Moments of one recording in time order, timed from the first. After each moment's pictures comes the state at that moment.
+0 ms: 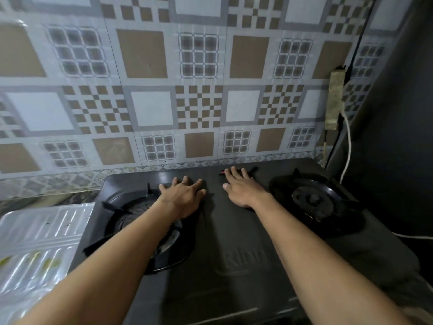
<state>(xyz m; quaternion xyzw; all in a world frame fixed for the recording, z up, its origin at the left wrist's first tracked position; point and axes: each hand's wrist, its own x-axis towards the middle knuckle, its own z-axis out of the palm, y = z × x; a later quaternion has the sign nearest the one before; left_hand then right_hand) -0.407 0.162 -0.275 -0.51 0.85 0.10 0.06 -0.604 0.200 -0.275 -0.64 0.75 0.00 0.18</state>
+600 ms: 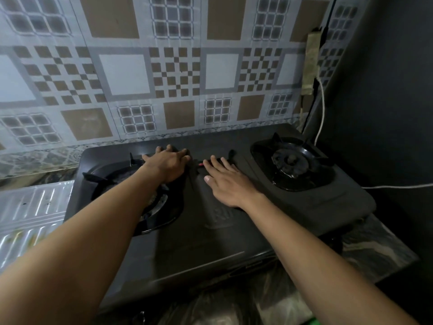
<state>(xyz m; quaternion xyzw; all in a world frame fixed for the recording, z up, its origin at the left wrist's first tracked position) -0.407 0.153 -0.282 -0.51 0.85 0.12 0.06 -0.561 0.294 -0.290 -0.67 0.73 -0.05 0.14</state>
